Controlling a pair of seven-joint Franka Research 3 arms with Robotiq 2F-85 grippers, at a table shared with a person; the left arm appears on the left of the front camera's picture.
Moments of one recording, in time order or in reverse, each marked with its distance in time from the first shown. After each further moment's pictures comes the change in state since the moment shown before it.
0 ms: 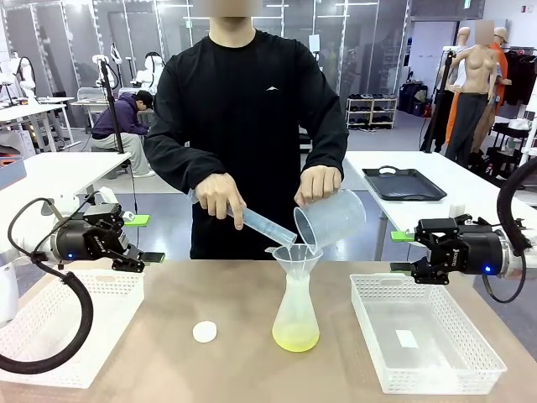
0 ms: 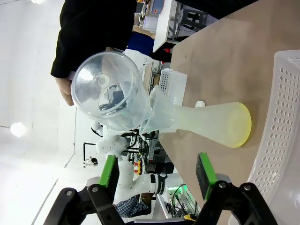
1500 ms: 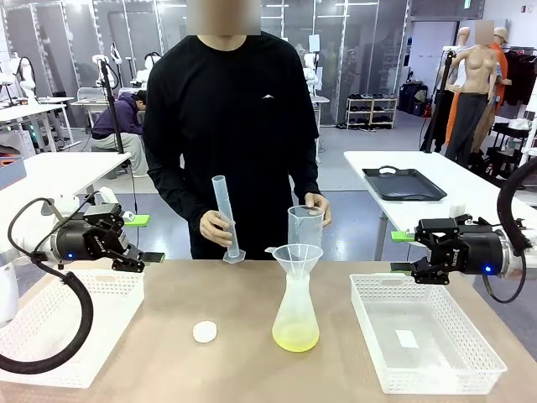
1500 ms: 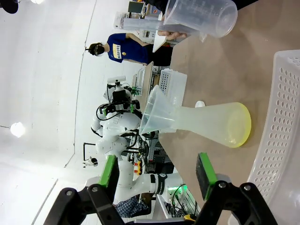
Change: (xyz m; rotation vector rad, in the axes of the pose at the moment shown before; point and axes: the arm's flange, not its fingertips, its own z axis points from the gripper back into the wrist) left arm 0.000 0.000 0.000 0.000 0.000 0.000; right arm 0.000 0.000 0.000 0.000 0.000 0.000
